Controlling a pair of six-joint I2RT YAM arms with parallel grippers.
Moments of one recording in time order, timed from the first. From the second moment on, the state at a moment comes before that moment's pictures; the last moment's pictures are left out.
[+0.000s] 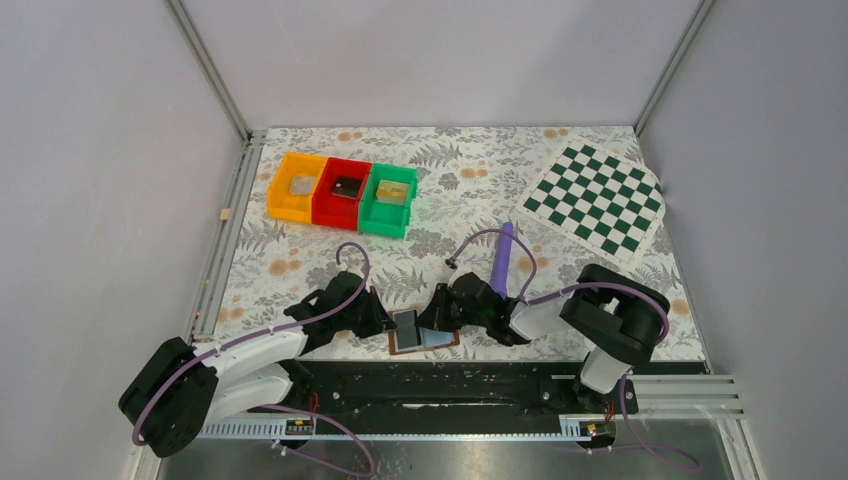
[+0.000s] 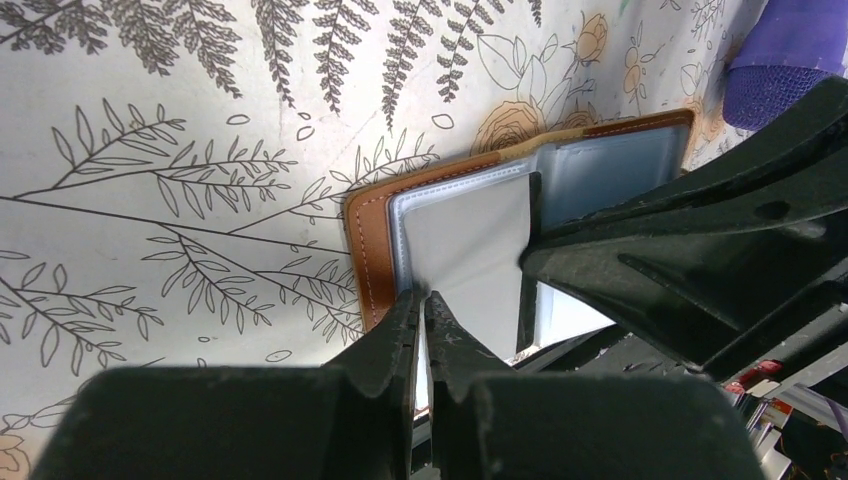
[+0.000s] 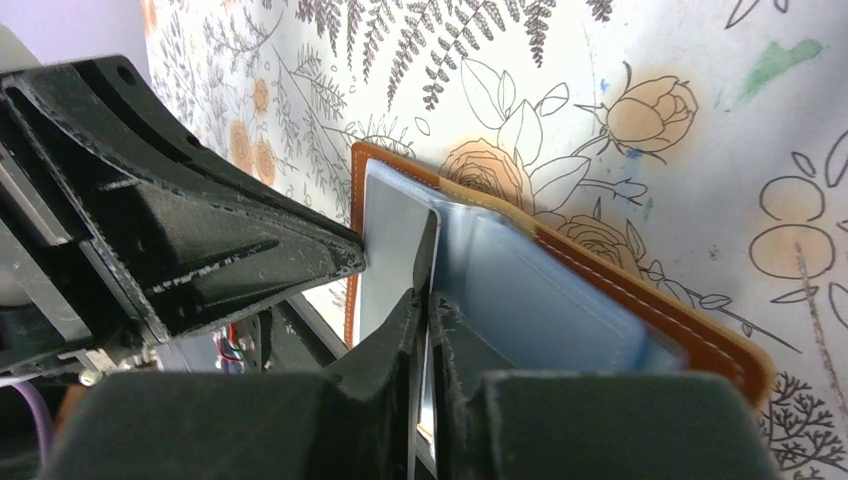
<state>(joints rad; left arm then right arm) -0.69 1.03 0.27 -0.08 0.17 -0.94 1.01 1.67 0.49 0.59 -0.13 1.03</state>
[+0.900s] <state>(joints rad) -0.70 1.10 0.33 -0.12 0.15 -0.93 0.95 1.38 0.40 0.44 -0.11 0.99</state>
